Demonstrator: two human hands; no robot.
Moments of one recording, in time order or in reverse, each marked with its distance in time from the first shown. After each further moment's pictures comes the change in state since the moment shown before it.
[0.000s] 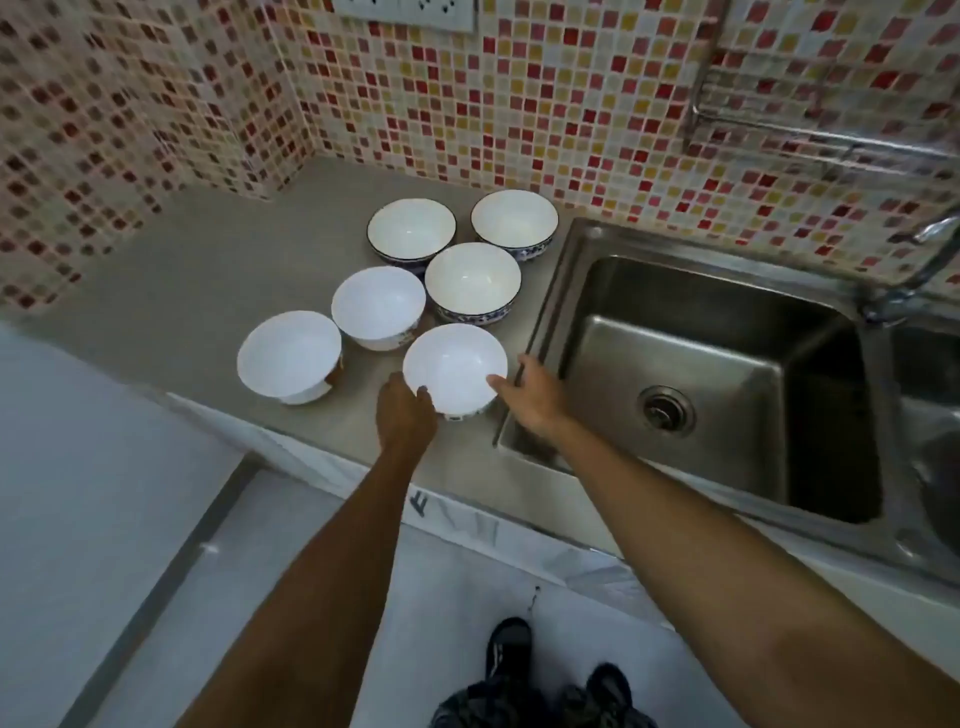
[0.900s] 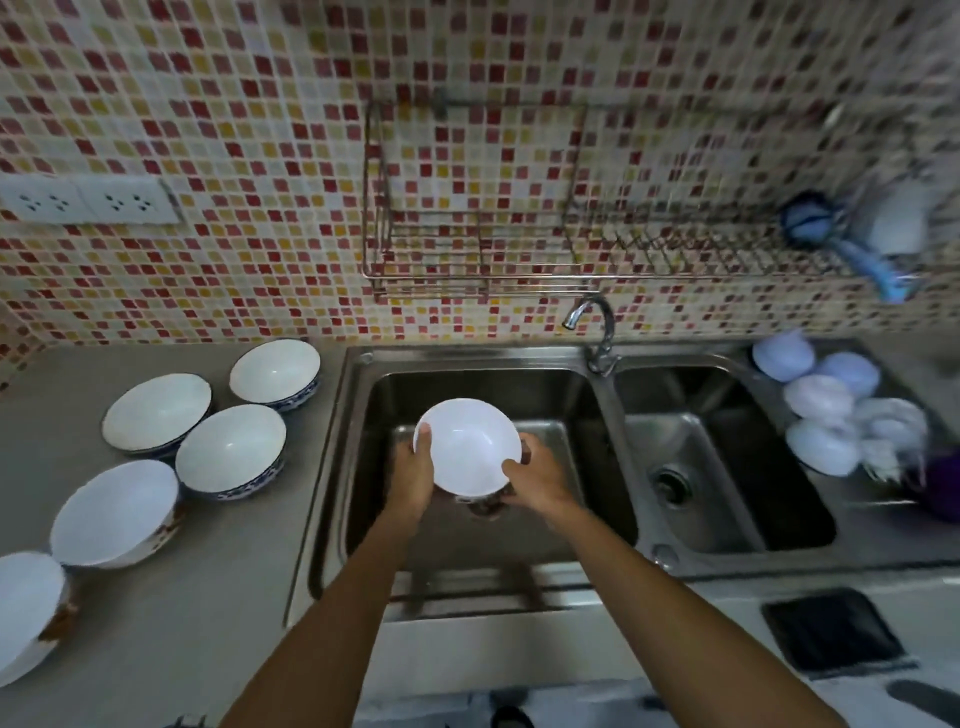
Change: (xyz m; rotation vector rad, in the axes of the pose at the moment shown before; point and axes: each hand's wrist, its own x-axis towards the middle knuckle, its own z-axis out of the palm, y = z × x) left_hand -0.085 0.249 0.139 -0.520 -0.591 -0.071; right_hand -0.051 0.106 -0.244 0.485 0.325 0.194
